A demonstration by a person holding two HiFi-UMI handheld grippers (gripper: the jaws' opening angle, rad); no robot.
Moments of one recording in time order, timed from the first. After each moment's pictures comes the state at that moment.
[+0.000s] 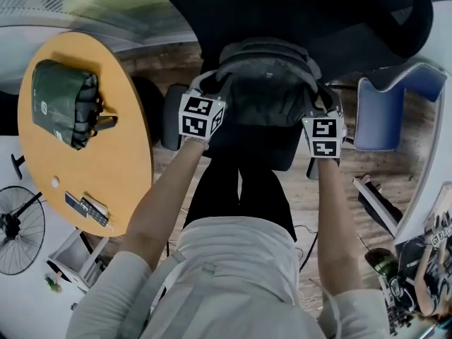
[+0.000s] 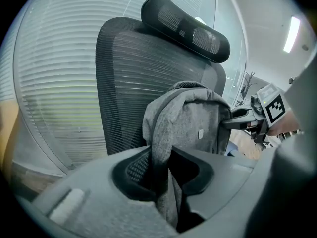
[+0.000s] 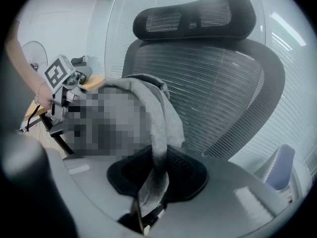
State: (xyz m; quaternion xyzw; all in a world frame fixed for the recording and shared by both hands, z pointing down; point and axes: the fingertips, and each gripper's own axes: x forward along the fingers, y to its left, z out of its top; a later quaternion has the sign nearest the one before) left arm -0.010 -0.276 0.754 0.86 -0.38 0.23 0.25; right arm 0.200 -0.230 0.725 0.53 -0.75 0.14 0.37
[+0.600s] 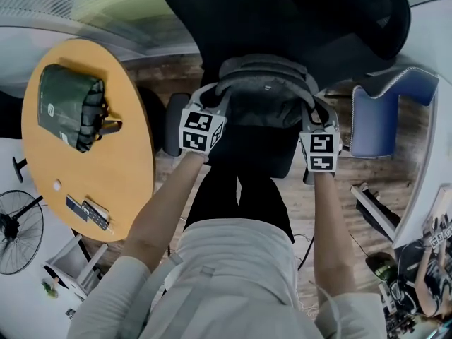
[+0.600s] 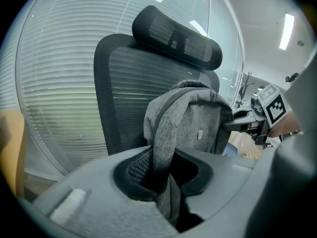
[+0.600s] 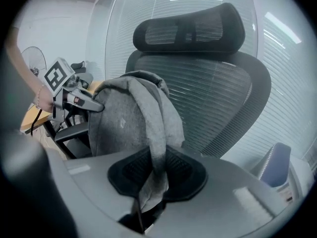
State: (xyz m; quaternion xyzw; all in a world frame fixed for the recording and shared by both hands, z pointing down) left arm -0.011 -0.263 0.722 0.87 -0.38 0.22 0.23; right arm 0.196 -0.211 0.698 0.54 -0.75 0.14 0.35
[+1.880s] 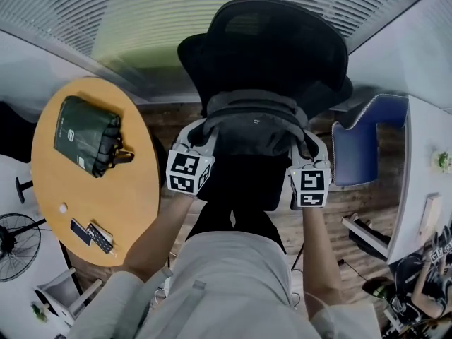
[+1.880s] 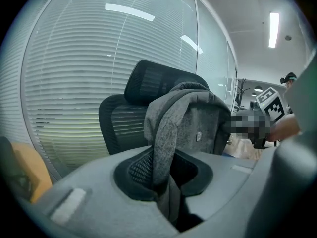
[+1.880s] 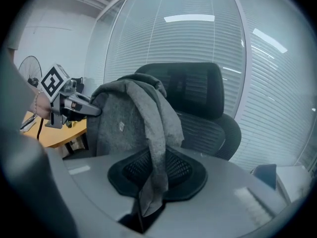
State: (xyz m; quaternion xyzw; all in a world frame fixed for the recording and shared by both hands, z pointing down) left arm -0.022 -0.267 0.564 0.88 -0.40 0.17 0.16; right arm 0.186 -0.216 0.549 0.58 -0.76 0.09 0.27
